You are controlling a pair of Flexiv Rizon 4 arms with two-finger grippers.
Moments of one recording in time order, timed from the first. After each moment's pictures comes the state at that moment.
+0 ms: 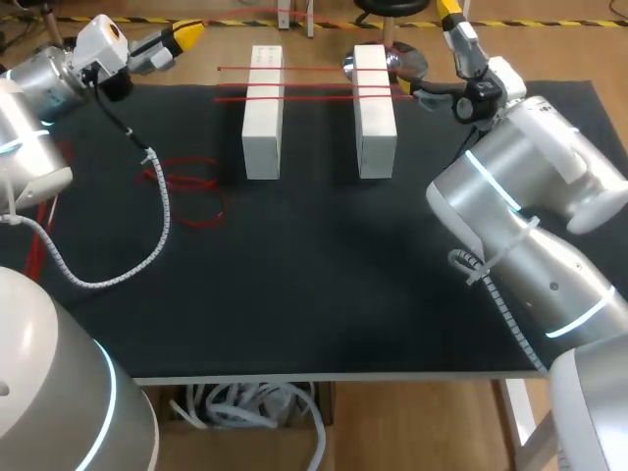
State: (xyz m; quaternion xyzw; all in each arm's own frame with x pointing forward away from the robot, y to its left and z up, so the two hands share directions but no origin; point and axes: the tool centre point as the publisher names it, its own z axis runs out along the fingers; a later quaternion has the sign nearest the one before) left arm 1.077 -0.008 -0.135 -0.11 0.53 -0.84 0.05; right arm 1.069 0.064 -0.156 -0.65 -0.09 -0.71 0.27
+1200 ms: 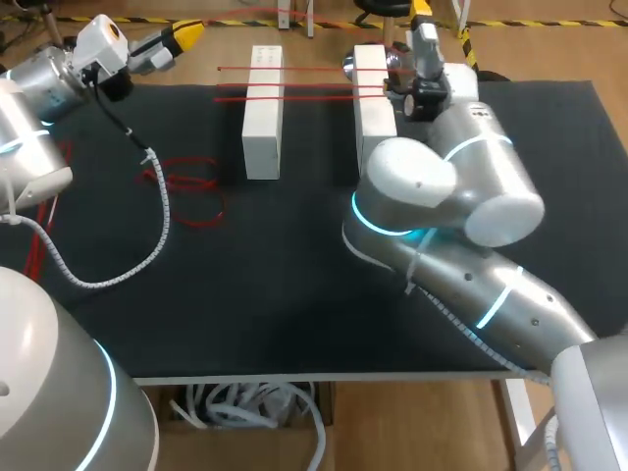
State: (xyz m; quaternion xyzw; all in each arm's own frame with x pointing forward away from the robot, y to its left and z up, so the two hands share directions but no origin) left arm 1.077 -0.007 -0.135 -0.11 0.53 -0.84 0.05; right arm 1.087 0.088 -0.173 -0.70 0.02 -0.71 0.13
